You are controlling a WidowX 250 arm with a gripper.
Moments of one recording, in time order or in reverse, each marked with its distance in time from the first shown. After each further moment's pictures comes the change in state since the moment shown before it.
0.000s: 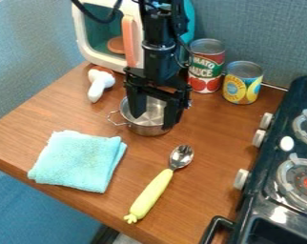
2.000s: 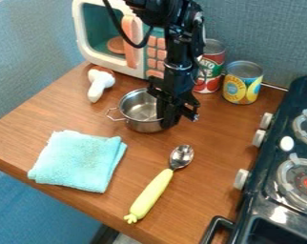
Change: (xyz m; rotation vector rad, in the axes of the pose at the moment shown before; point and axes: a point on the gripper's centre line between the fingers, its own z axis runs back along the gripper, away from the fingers) arm 0.057 0.007 -0.044 0.079 -0.003 -0.235
